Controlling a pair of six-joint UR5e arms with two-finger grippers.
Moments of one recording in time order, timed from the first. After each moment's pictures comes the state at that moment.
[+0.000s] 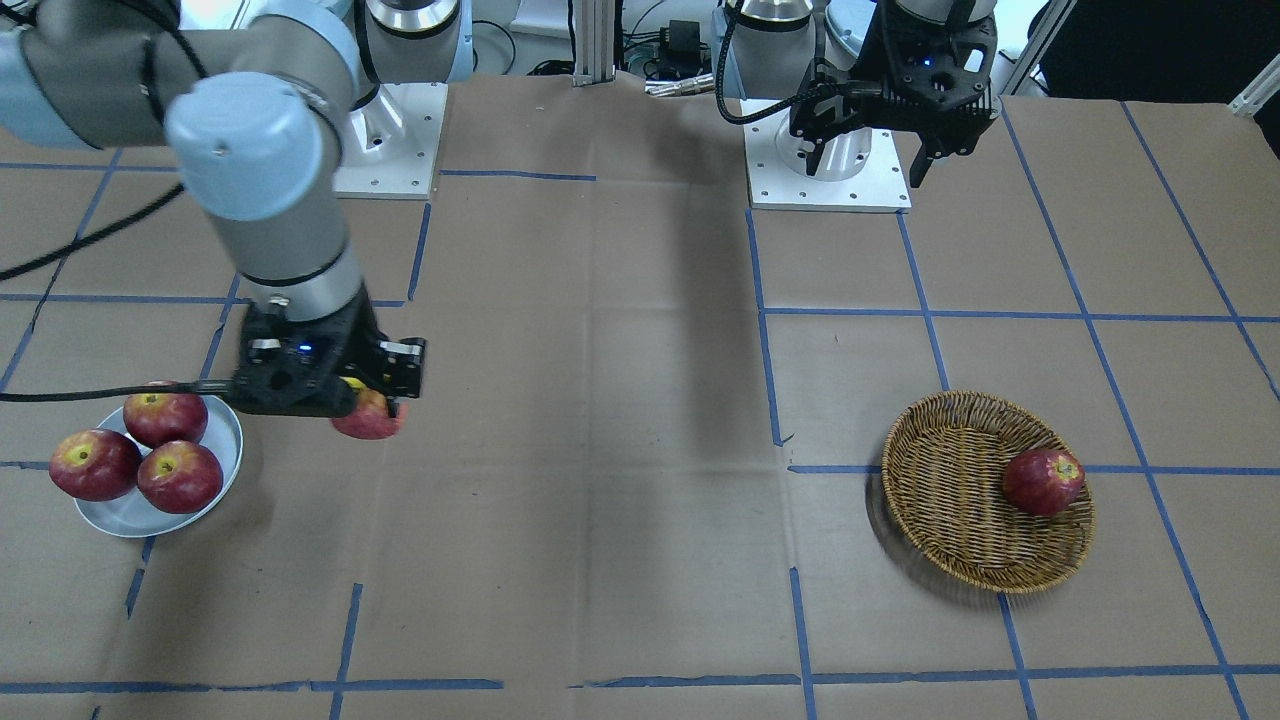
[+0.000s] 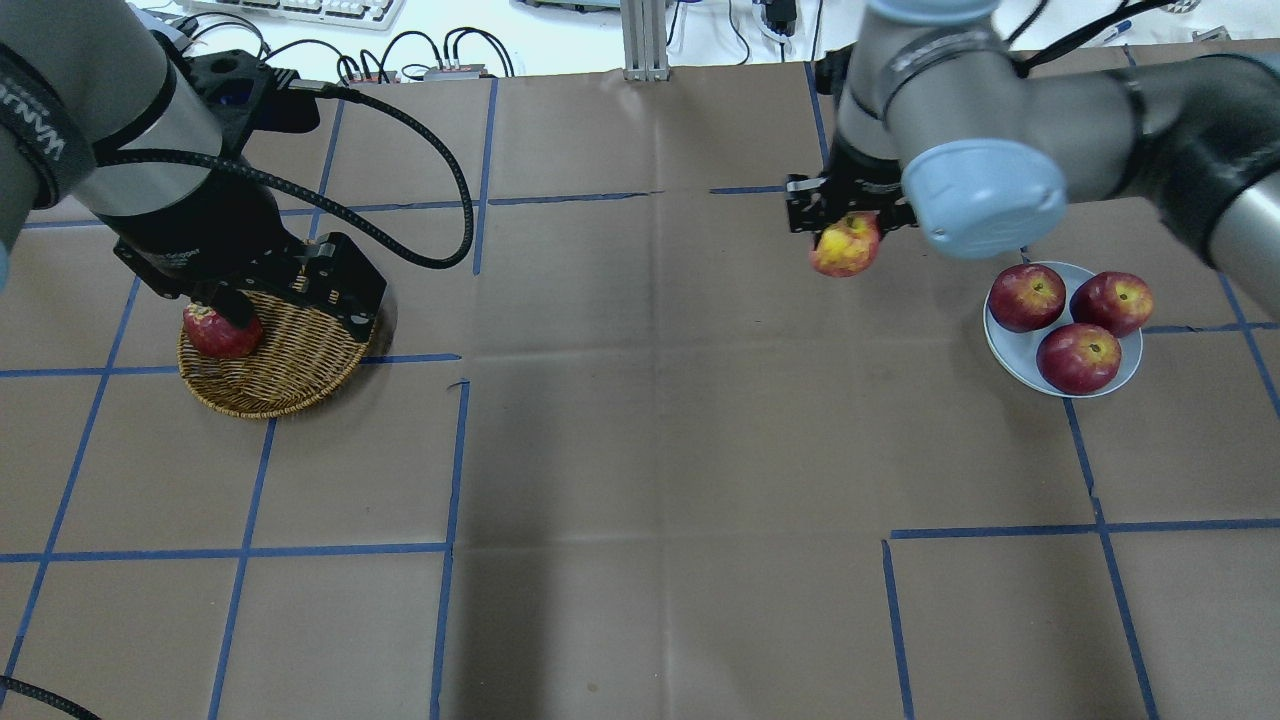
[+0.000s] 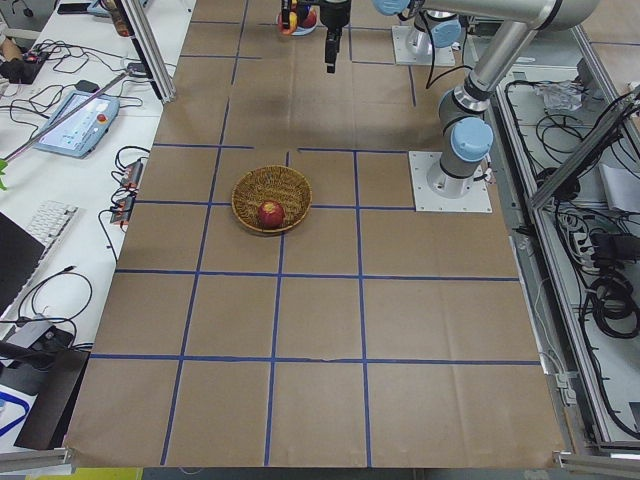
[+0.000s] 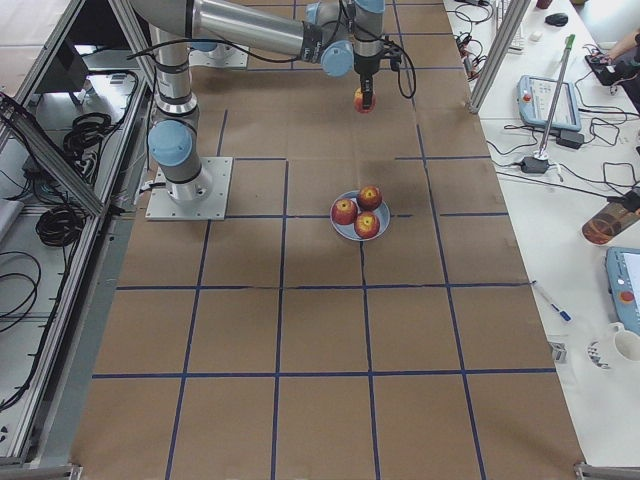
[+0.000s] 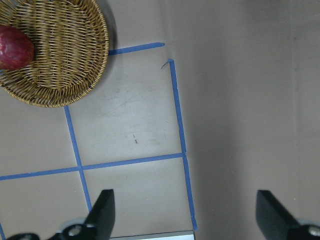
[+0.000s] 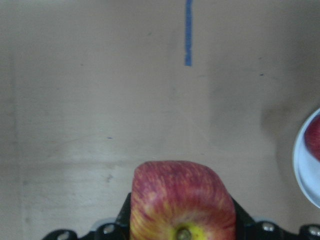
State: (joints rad) left arm -1.58 -1.40 -1.65 -1.68 1.60 0.13; right arm 1.58 -1.39 1.67 -1.92 -1.60 0.00
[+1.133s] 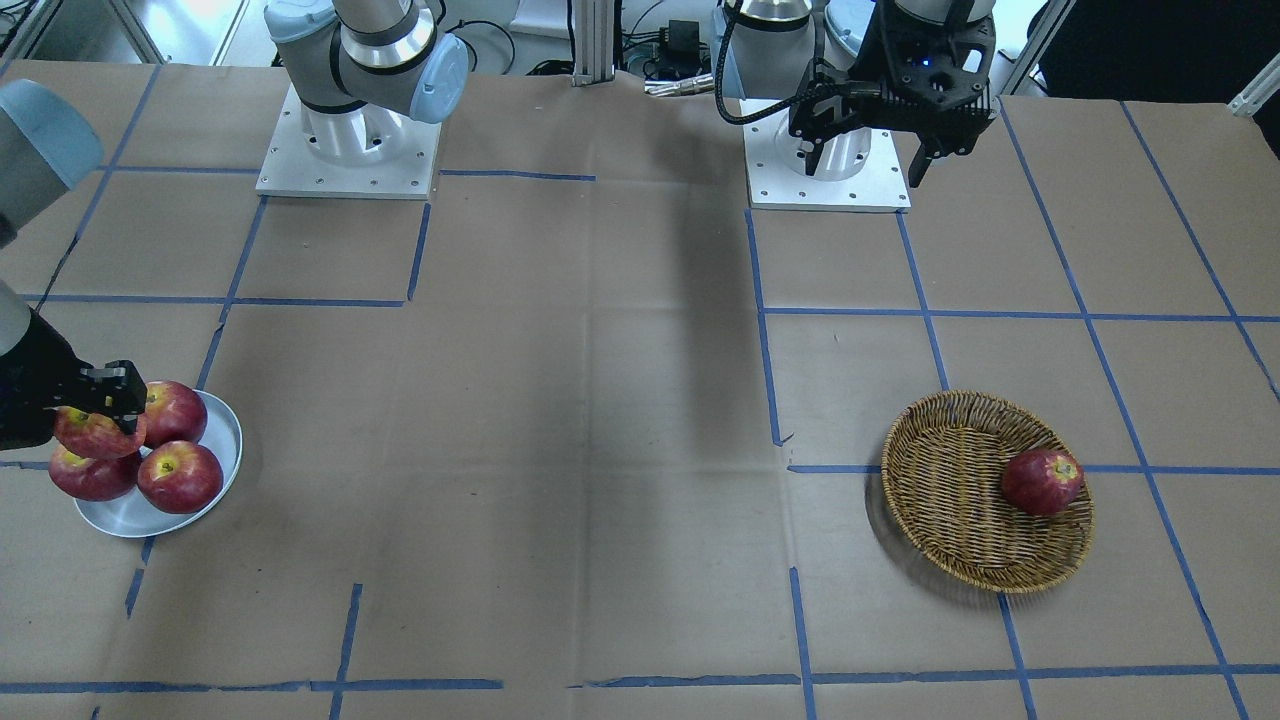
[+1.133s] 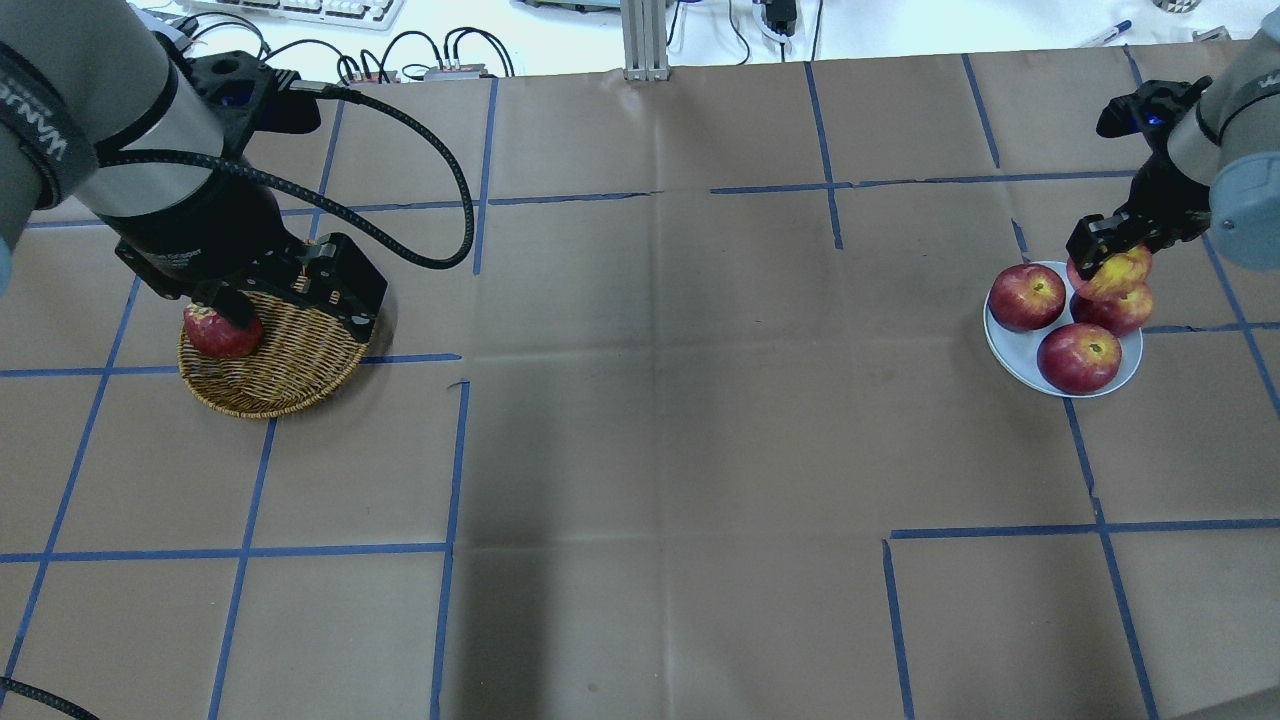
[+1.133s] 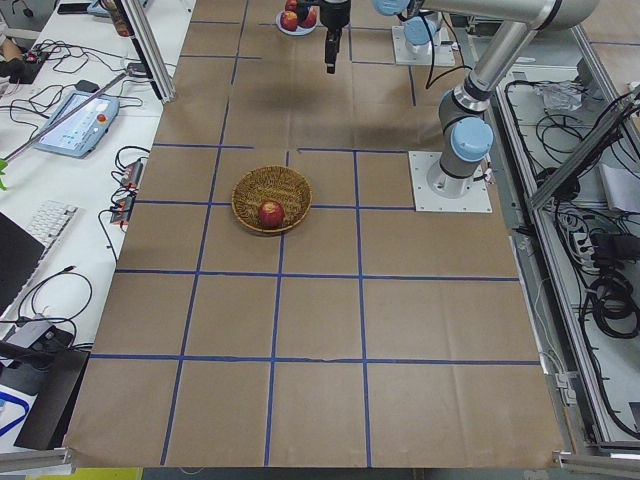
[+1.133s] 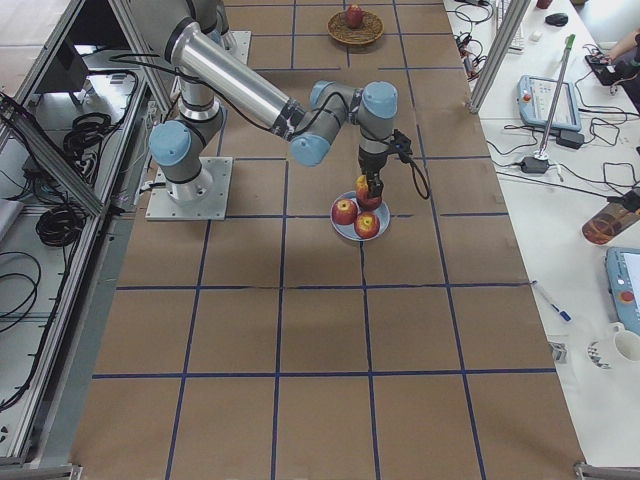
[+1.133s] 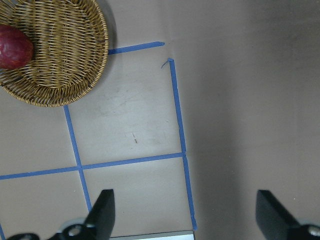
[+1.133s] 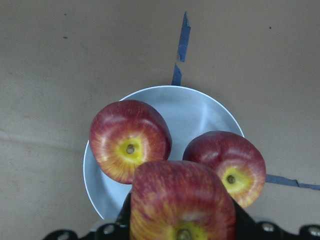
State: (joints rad) left arm -1.58 -1.40 -1.65 -1.68 1.60 0.13; right arm 1.15 -1.32 1.82 -2.12 -1.61 -0.61
